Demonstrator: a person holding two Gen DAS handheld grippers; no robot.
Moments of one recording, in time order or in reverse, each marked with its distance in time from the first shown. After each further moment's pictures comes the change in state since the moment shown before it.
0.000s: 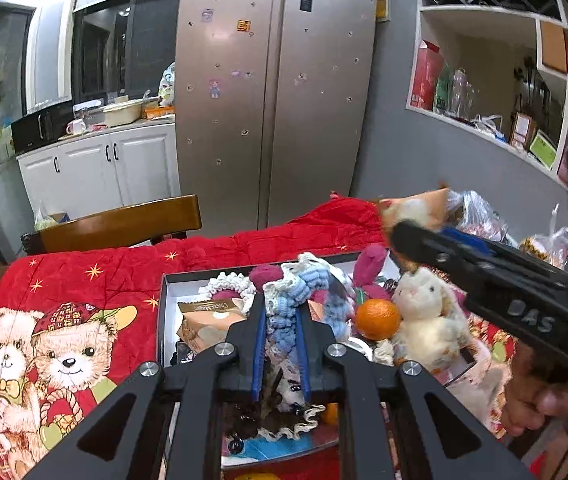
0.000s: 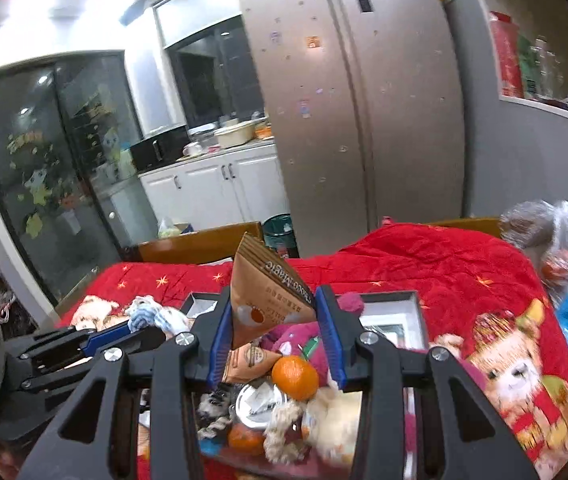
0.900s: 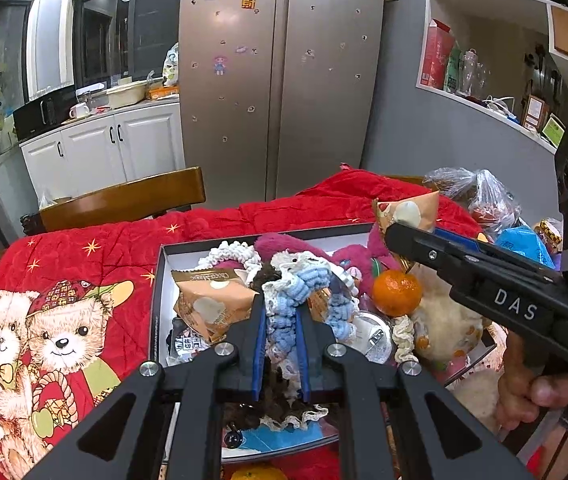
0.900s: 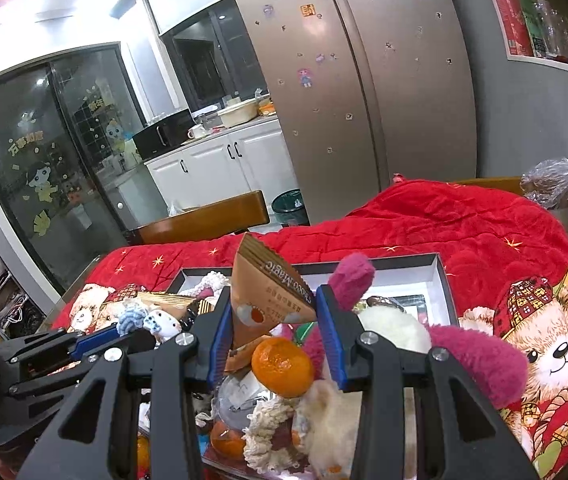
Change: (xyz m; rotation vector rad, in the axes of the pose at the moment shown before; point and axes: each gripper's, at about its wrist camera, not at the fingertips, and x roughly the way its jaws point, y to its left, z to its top) left arm 0.020 0.002 -0.011 -0.017 0.074 0.020; right arm 0.034 -0.020 -0.022 0.064 0.071 0.022
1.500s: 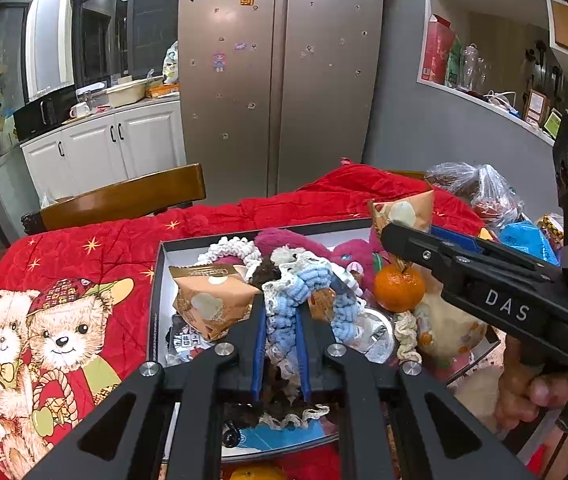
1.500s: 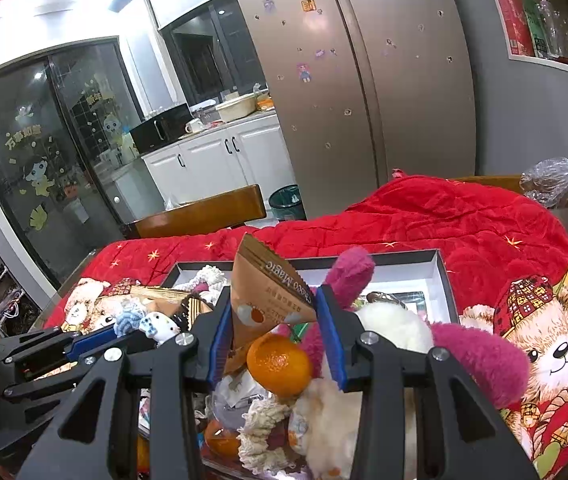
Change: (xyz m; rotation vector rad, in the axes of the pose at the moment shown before) left arm 0.003 -0.002 -0.002 0.007 0.011 0.015; right arm 0.006 0.001 -0.004 -0.013 0.022 -0.026
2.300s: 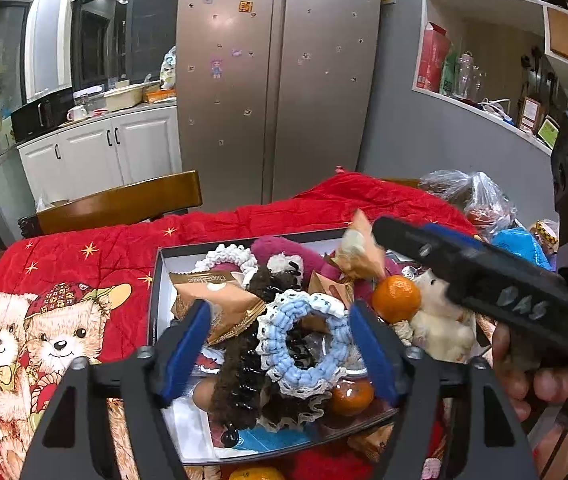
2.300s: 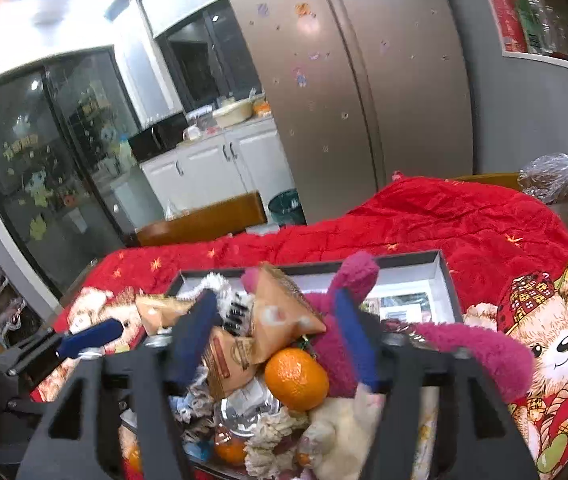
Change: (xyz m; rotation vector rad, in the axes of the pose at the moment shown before) left arm -0.007 0.003 0.001 -0.002 -0.026 -0.029; right arm -0.010 -0.001 0.004 0.057 -0.058 0.029
